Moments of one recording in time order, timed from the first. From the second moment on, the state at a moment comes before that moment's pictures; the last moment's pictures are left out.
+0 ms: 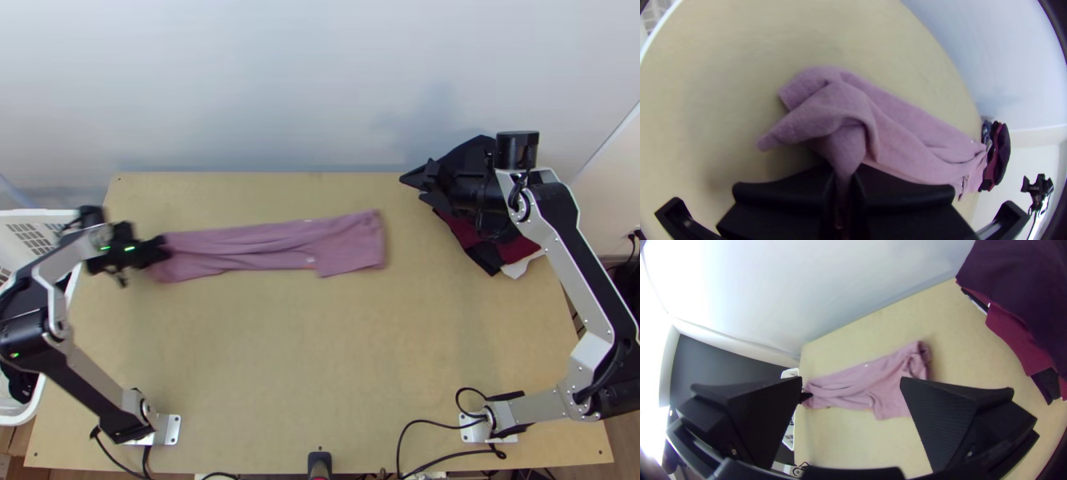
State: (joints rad) left arm 0.42 1.86 1.19 -0.54 0.51 -0.02; right arm 0.16 1.55 1.55 -0.65 -0.60 0.64
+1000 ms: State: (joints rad) left arm -0.08 1.61 1.56 -0.92 0.45 -0.21; right arm 0.15 1.48 1.46 -0.65 -0.60 0.63
